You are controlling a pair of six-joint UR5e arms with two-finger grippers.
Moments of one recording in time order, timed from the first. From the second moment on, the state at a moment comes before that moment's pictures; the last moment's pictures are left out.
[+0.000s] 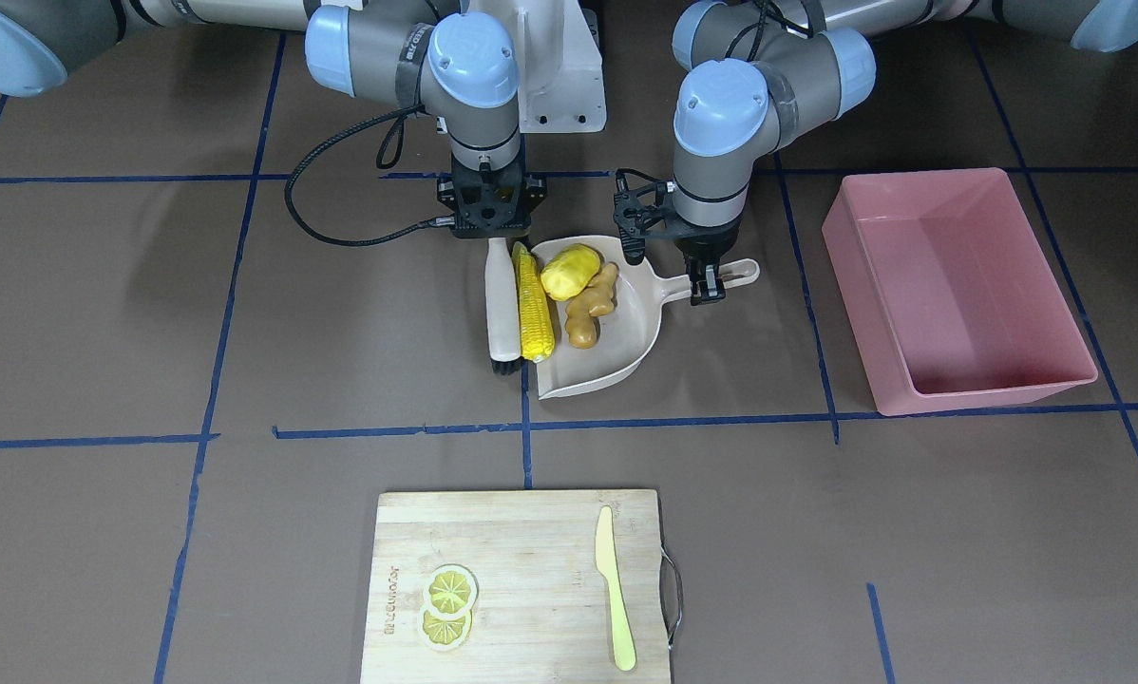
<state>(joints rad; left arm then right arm) -0.59 -2.13 -1.75 -1.43 -1.87 0.40 0.41 -0.82 1.67 -1.71 1.98 1.24</state>
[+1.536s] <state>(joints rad) -0.56 -2.10 -1.75 -1.59 -1.89 0.29 0.50 -0.81 1.73 -1.72 2.06 1.23</state>
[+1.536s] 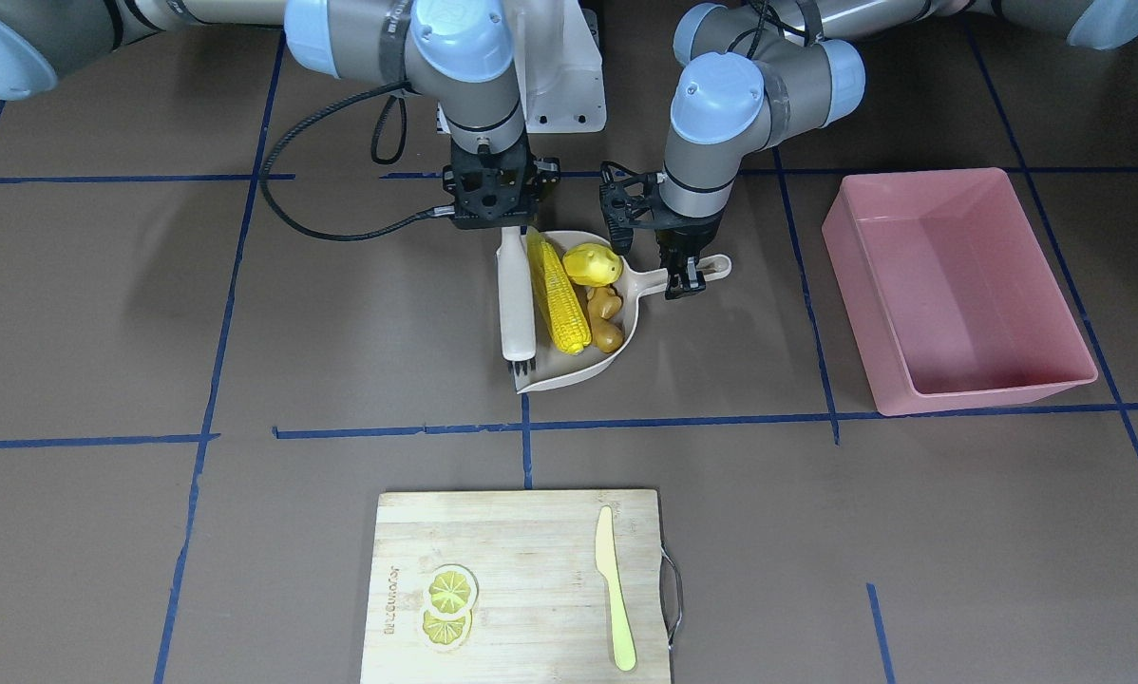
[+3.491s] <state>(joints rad) -1.00 -1.81 -2.09 -1.69 -2.37 -0.01 0.89 -1.19 2.25 -2.11 2.17 0.88</state>
